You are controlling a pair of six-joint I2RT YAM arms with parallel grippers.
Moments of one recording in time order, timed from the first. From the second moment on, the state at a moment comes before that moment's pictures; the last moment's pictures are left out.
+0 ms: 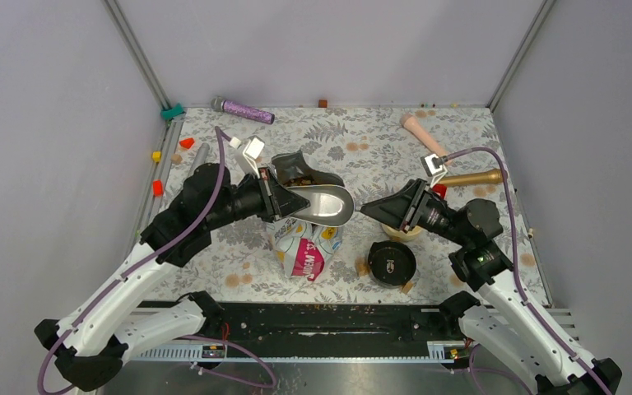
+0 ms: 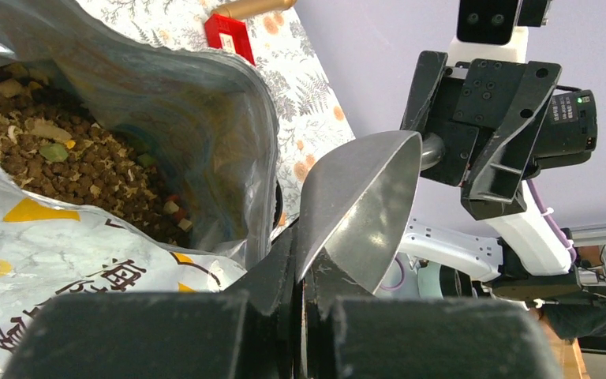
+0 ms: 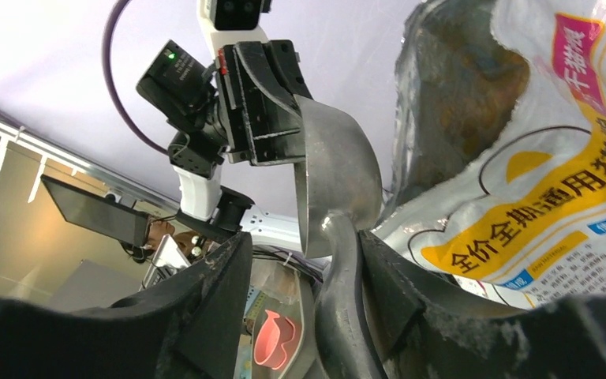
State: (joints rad) left arm -0.73 0.88 1.10 -0.47 0.27 -0.78; right arm 0.50 0.67 0.61 0.32 -0.65 1.19
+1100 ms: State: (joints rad) left arm -0.73 1.01 1.45 -0.87 0.01 -0.70; right arm 0.50 0.69 0.90 -0.20 -0.58 0.94
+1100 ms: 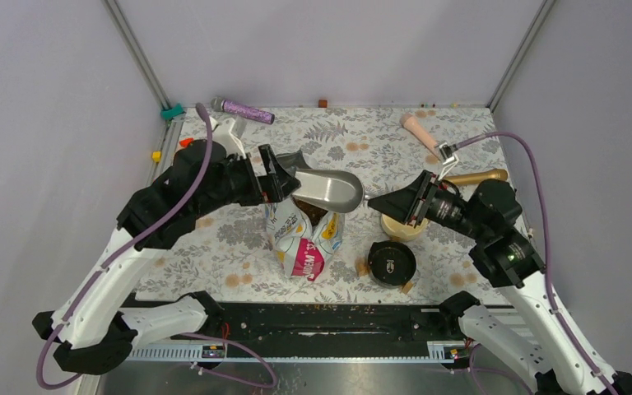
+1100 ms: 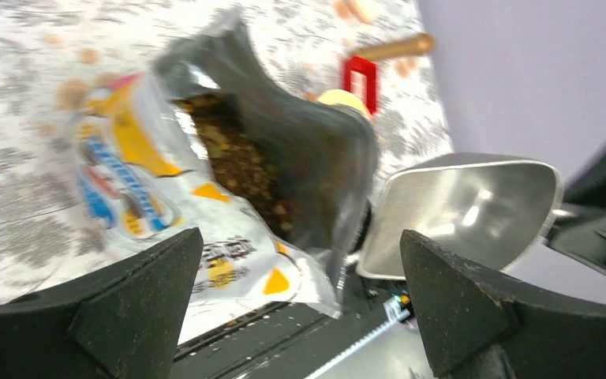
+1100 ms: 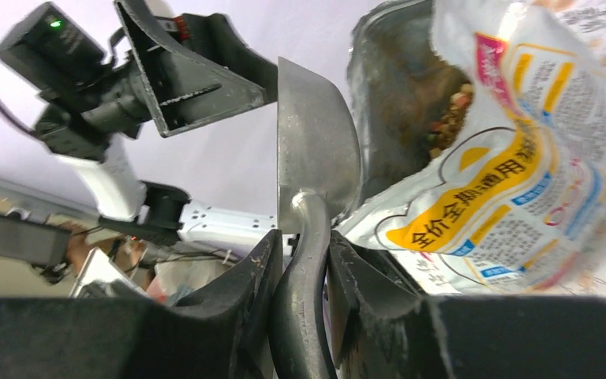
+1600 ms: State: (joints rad) left arm -0.72 1.41 1.70 -1.20 -0.36 -0.68; right arm 0.59 0.97 1.29 -0.75 -0.26 0.69
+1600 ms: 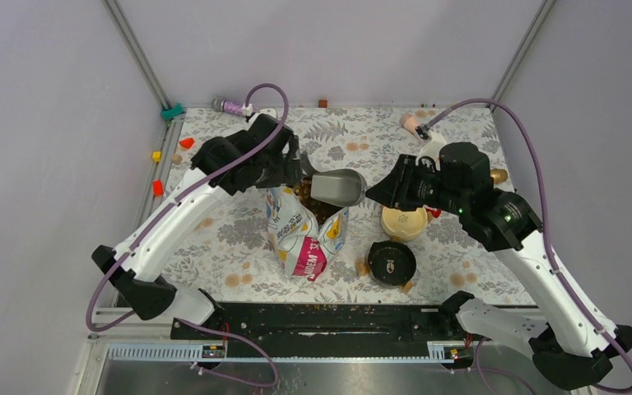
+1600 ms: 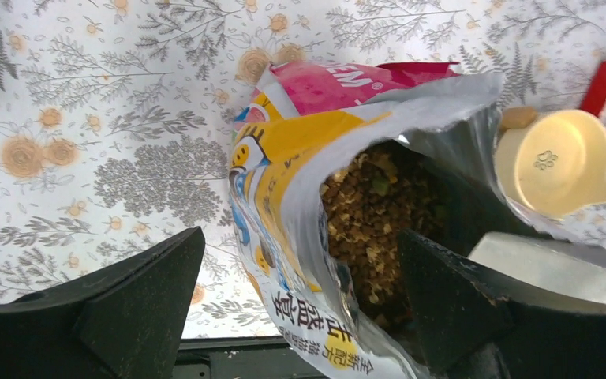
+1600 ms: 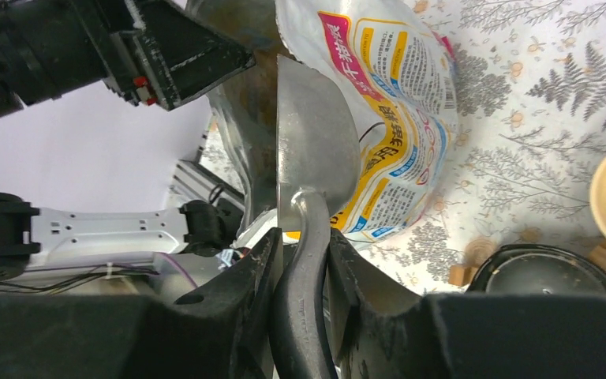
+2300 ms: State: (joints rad) left arm -0.72 1.35 1.56 -1.07 -0.42 -0.58; right arm 0.96 1.44 1.82 -1.15 0.25 0.54
